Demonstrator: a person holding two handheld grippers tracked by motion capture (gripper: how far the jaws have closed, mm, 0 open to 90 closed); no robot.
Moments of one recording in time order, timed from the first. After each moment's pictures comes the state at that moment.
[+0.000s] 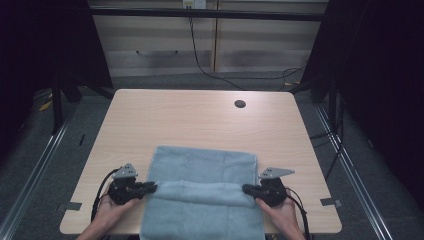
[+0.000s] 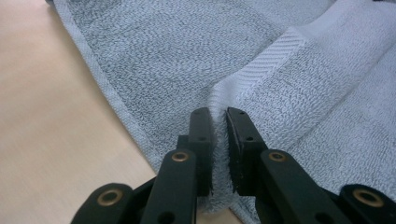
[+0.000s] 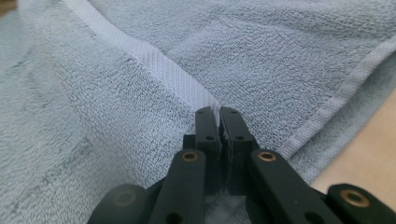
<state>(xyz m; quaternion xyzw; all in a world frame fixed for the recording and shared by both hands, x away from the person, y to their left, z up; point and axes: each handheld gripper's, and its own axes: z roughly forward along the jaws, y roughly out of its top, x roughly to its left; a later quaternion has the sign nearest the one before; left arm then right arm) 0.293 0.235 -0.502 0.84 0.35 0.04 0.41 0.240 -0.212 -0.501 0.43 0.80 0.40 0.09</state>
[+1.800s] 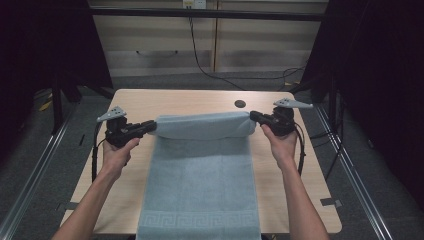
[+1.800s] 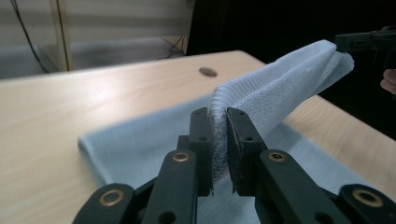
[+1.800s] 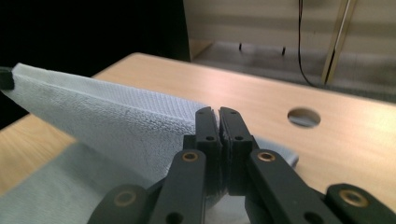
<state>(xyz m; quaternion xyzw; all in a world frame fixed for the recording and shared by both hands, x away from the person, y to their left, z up) 0.381 0.230 -0.397 0.73 0.36 0.11 0.57 0.368 -0.241 -0.382 0.45 0.70 0.52 0.21</state>
